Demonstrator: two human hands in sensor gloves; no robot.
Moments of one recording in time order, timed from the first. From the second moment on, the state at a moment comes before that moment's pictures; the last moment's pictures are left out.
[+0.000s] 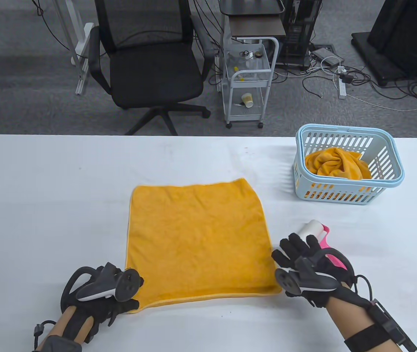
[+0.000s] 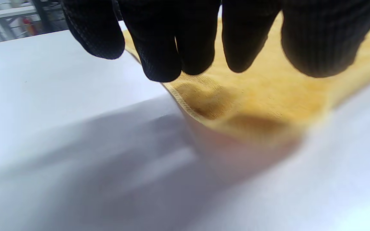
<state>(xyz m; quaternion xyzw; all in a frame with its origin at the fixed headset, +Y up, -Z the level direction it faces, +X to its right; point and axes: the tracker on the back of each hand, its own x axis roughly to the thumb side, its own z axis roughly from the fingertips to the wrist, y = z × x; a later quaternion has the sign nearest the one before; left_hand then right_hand) -0.244 -0.759 -0.223 -0.23 -0.18 -0.07 0.95 0.211 -0.729 -0.255 -0.24 -0.07 -0.94 0.21</state>
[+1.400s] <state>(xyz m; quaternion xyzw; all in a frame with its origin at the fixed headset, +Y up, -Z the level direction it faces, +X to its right) -0.251 -0.789 -0.233 -0.28 -0.14 -0.11 0.94 -0.038 -0.755 -0.256 -0.30 -0.10 -0.94 0.09</state>
